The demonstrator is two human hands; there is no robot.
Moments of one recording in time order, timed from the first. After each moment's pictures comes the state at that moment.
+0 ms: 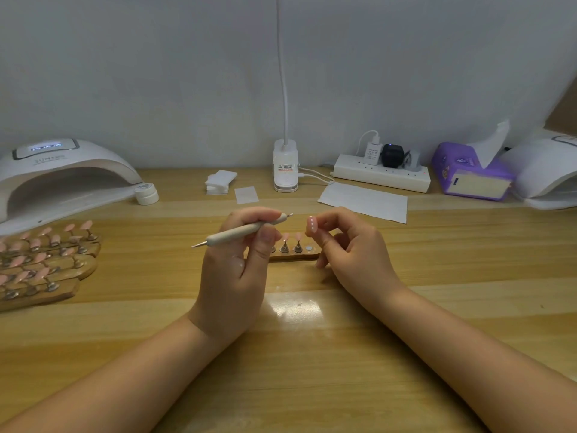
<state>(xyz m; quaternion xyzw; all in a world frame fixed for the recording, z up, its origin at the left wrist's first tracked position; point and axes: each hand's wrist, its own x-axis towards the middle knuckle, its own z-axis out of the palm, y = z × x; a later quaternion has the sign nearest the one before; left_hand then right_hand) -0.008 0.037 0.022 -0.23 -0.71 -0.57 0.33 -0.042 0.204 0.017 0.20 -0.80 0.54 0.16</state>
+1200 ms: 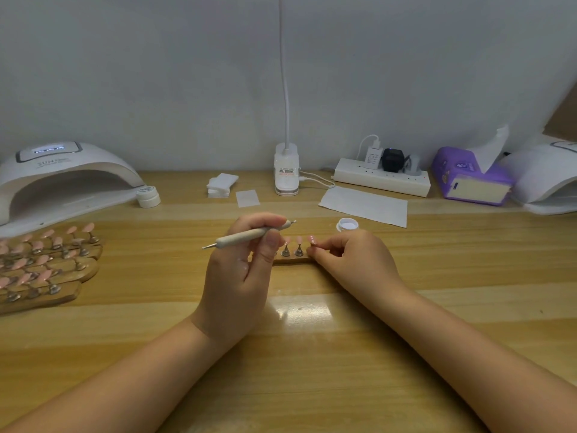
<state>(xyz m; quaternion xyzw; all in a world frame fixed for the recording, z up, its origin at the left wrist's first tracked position) -0.009 0.036 0.021 -0.22 -0.72 -0.58 0.31 -0.053 0.209 0.017 0.09 -0.94 0.32 0.11</state>
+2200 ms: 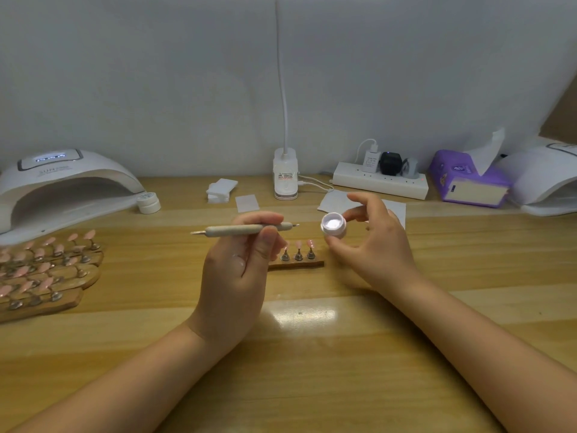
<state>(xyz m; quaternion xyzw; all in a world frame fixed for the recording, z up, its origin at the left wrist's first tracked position) -0.004 0.039 0.033 -0.22 -0.71 -0.59 0.31 -0.067 0.230 0.022 0.12 -0.88 0.37 0.28</state>
